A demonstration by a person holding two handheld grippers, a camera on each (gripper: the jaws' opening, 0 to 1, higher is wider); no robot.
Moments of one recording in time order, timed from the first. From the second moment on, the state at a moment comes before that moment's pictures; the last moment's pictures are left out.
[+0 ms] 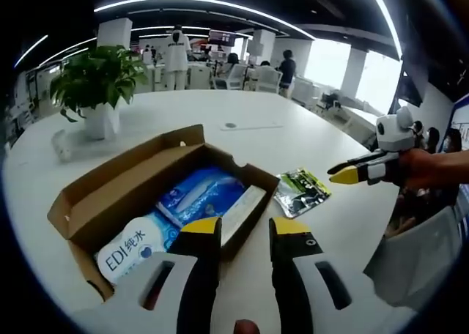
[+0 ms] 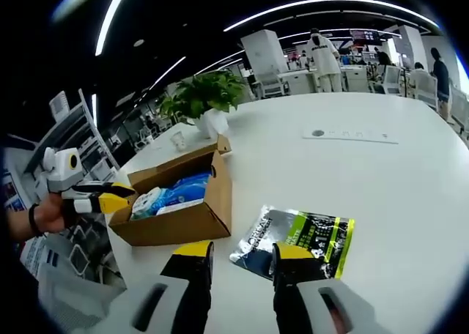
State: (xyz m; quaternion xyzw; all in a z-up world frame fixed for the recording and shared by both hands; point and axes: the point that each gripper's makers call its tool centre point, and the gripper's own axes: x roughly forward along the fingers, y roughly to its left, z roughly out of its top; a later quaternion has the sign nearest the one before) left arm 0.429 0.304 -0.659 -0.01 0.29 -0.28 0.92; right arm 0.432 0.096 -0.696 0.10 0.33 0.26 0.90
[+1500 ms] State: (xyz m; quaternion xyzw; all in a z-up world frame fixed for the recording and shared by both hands) left arm 0.417 0.403 -0.663 0.06 0.31 -0.27 0.91; right arm 0.456 0.192 -0.670 -0.01 0.32 0.38 0.87
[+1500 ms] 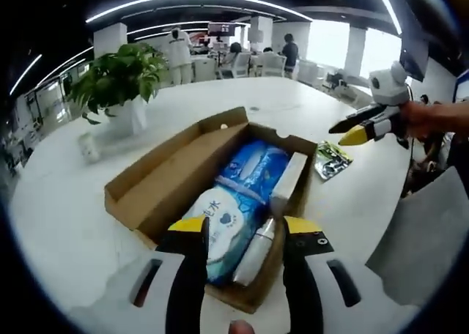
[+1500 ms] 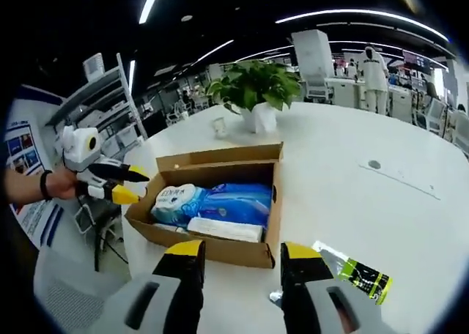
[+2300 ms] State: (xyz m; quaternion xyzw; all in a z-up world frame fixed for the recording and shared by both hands) left arm 0.430 0.441 -0.690 0.14 0.35 -0.29 0.88; right arm 0.459 0.310 -0.680 -0.16 0.32 0.52 0.78
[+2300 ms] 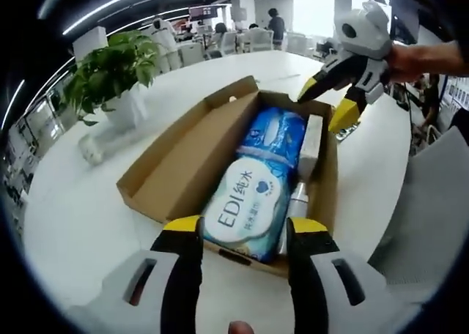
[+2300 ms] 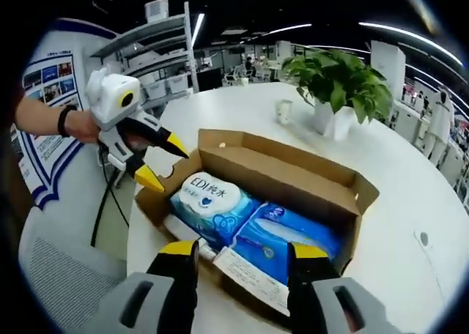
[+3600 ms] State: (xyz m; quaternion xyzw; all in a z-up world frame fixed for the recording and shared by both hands) left arm 0.452 0.437 -0.749 0.27 0.41 -0.36 0.79; right arm 0.477 0.392 -0.755 -0.36 0.33 0.63 0.61
